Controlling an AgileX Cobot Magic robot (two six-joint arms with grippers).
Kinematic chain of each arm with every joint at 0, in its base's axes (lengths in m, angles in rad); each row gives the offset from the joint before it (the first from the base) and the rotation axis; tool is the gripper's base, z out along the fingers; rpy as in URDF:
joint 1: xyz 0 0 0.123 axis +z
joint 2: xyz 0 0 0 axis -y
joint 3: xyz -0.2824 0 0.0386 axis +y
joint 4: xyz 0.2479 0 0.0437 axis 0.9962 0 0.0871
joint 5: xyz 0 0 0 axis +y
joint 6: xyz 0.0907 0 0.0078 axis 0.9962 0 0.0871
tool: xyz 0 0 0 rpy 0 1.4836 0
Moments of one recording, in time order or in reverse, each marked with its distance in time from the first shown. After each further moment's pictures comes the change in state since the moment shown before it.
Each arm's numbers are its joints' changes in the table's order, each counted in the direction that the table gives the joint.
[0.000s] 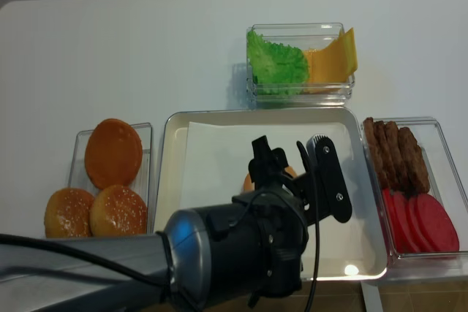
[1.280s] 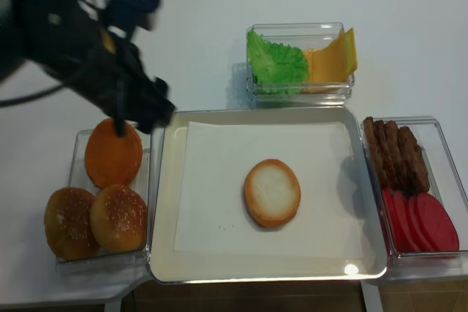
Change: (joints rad) left arm 0.746 0.405 0.017 -0.887 0.219 0.491; right arm 0.000 0.000 0.000 0.000 0.000 0.002
